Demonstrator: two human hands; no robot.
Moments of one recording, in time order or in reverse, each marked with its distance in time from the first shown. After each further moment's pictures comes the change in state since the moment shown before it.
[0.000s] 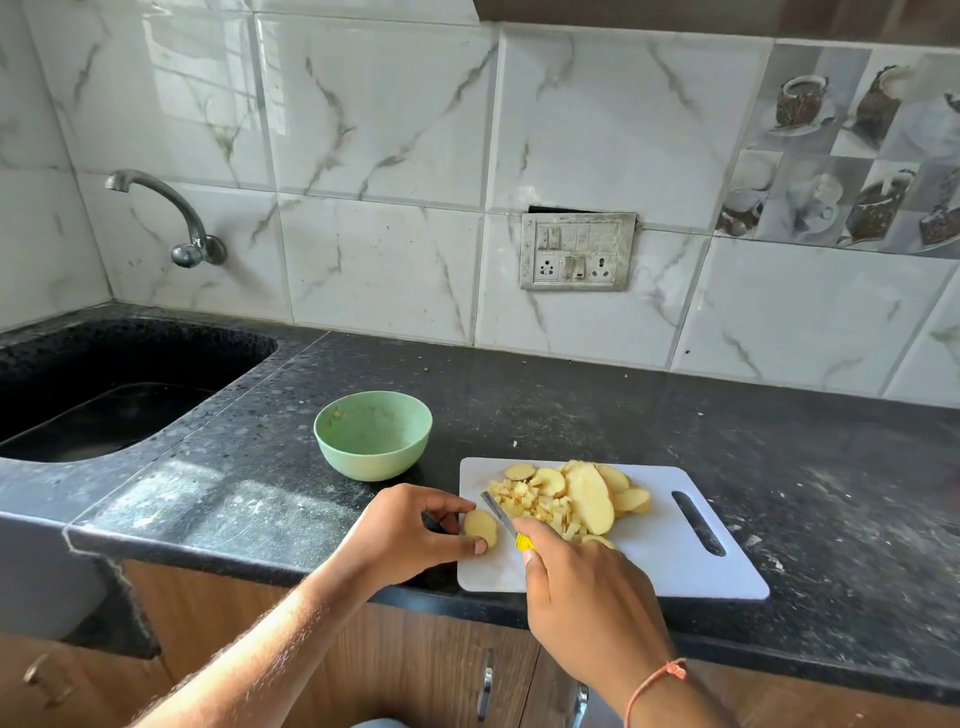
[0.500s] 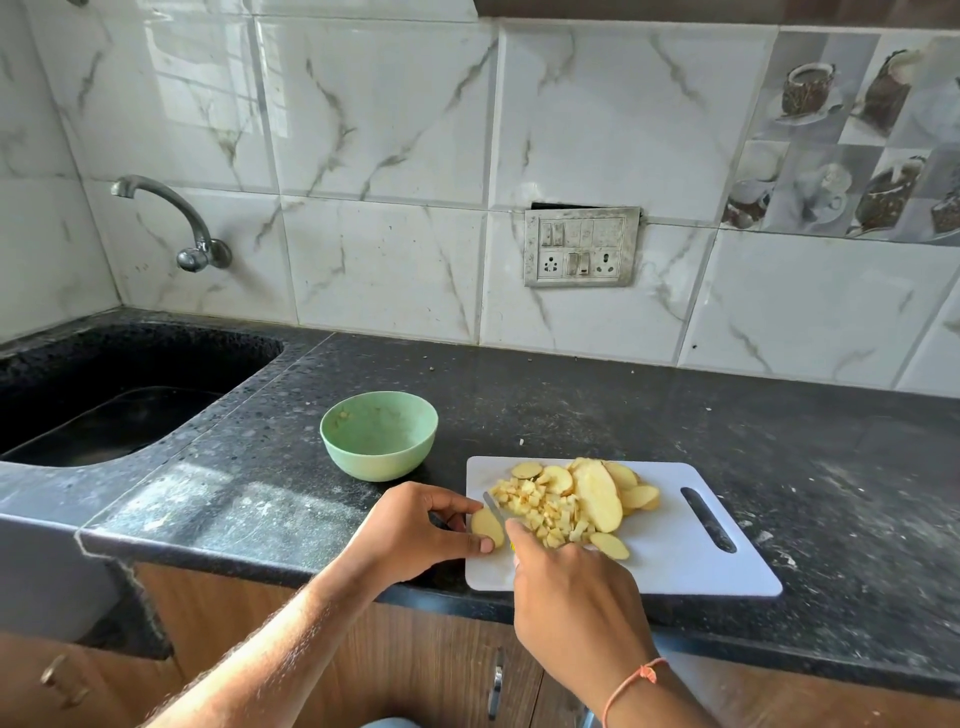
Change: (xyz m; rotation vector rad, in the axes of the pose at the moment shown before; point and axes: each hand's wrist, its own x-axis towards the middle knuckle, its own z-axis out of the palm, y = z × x) left_hand 0.003 0.000 -0.001 -0.047 -0.024 -0.047; right_hand 0.004 -0.017 0.008 -0.156 -0.040 -0.060
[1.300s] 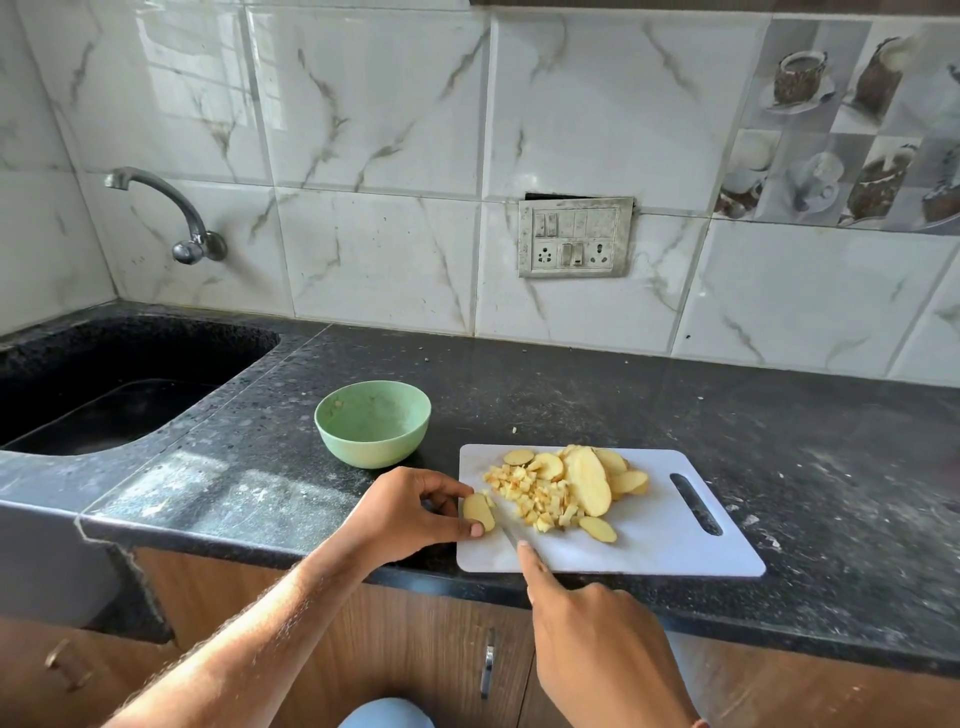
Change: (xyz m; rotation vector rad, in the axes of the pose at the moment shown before) left_hand -0.001 0.005 -0.001 0.027 -0.016 -0.031; right_hand -0.041 0.010 -0.003 0.007 -0.135 0.041
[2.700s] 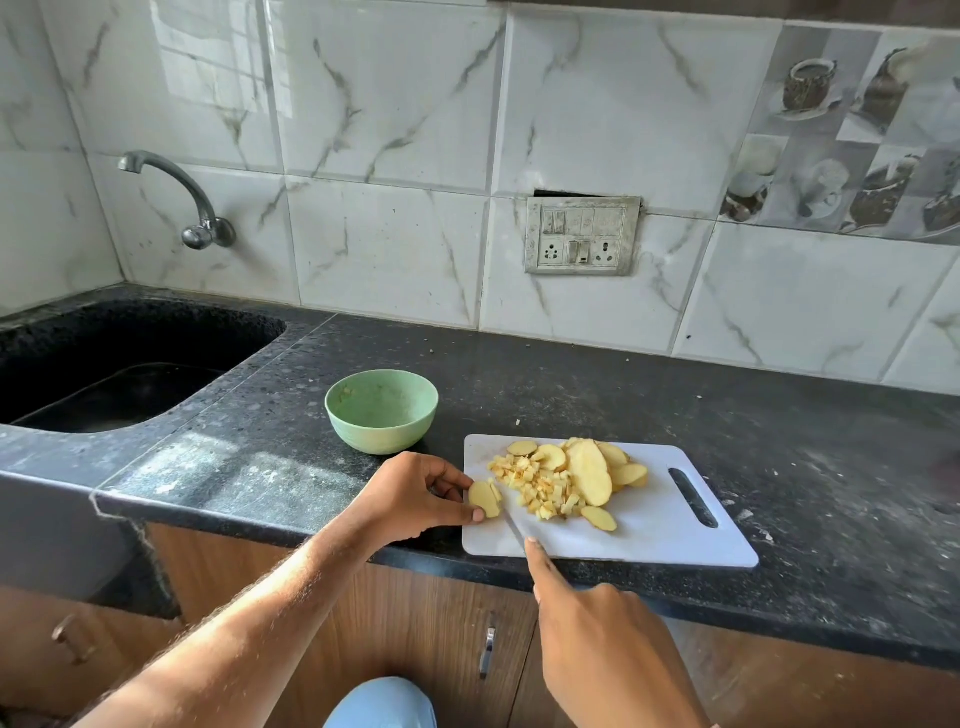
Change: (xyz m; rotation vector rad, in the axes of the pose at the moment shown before) left_hand -0.005 0.006 -0.004 -0.067 -0.025 -0.074; right_hand -0.020 -0.008 -0.011 0.055 -0.025 0.028
